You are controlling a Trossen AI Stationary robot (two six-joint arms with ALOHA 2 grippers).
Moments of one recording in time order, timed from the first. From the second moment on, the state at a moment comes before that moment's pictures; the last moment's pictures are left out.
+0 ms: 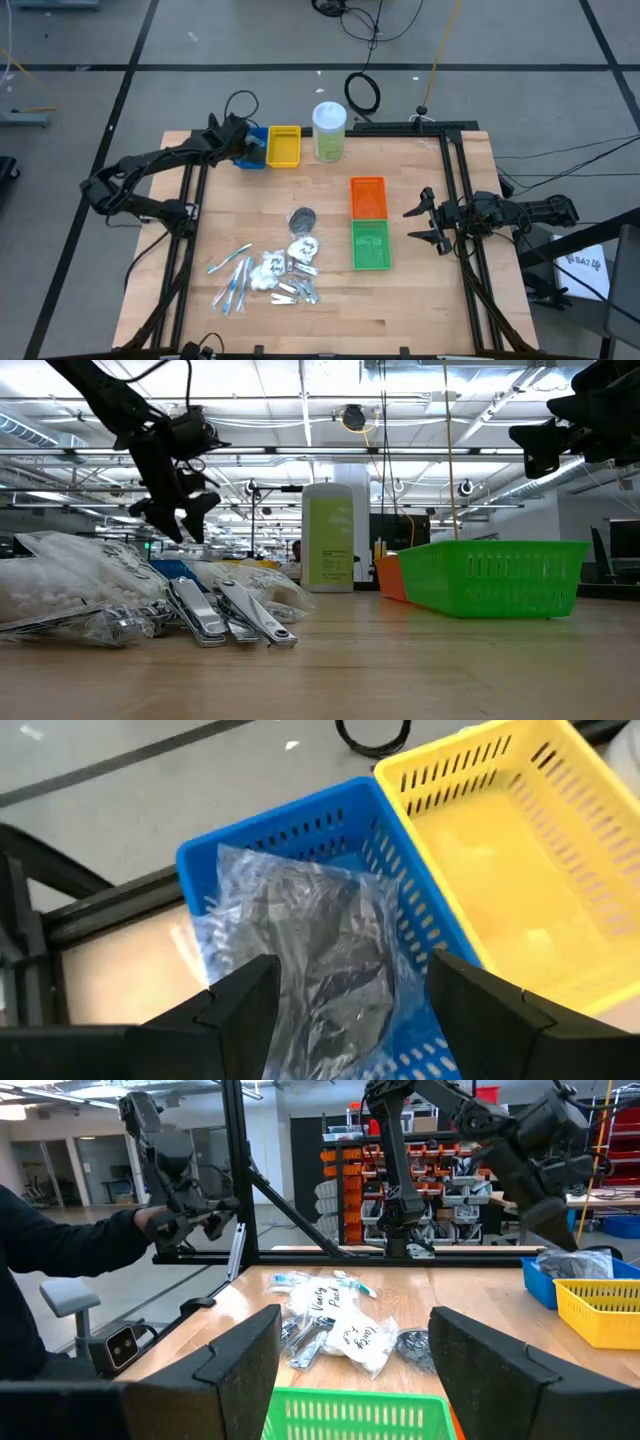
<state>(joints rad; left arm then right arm) 0.79 1.29 0.73 -0.32 -0.24 -0.26 0.10 0.02 0.02 0.08 -0.11 0.07</state>
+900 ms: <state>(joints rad) 0.82 1.55 0.73 -0.21 -0.19 -0.27 0.10 0.02 0.02 0.08 -0.11 0.07</state>
